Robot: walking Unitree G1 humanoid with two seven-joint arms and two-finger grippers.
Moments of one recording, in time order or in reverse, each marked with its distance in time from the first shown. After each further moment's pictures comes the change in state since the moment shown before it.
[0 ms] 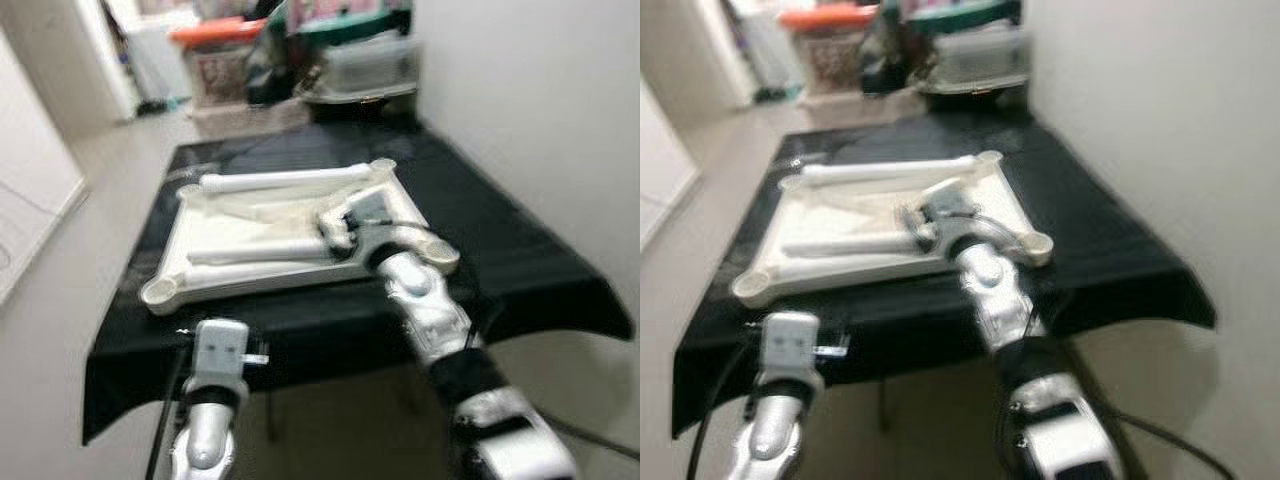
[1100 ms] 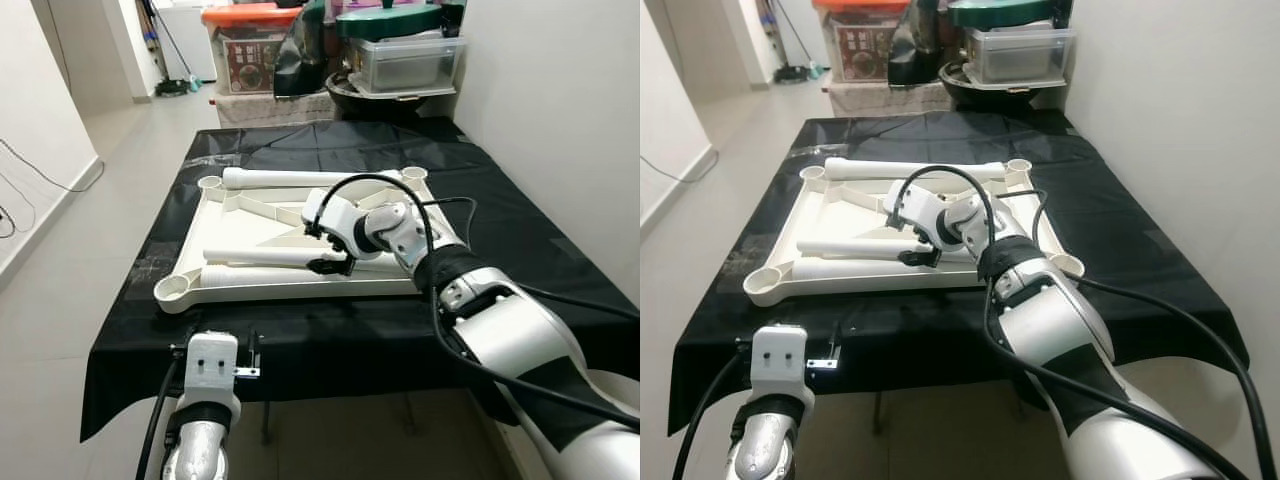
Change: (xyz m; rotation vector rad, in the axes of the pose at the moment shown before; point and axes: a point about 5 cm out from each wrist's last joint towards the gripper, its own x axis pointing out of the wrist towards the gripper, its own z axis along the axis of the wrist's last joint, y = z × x) left arm -0.020 -0.001 -0.004 -0.036 0.035 0.018; right arm 0.032 -0.014 0.030 -0.444 0.490 0.500
